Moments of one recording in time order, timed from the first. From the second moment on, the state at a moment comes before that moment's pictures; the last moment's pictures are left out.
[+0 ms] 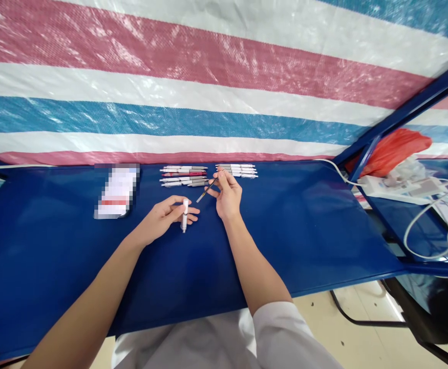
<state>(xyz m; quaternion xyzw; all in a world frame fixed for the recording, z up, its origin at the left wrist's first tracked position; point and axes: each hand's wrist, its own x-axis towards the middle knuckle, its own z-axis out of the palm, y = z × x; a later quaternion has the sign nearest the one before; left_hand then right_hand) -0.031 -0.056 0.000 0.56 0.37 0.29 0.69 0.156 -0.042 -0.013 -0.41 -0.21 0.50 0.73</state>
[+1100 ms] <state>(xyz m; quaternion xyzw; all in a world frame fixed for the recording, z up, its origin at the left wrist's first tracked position) -0.038 -0.040 -0.004 0.37 0.40 0.48 0.69 0.144 -0.045 -0.017 -0.45 -0.33 0.52 0.65</state>
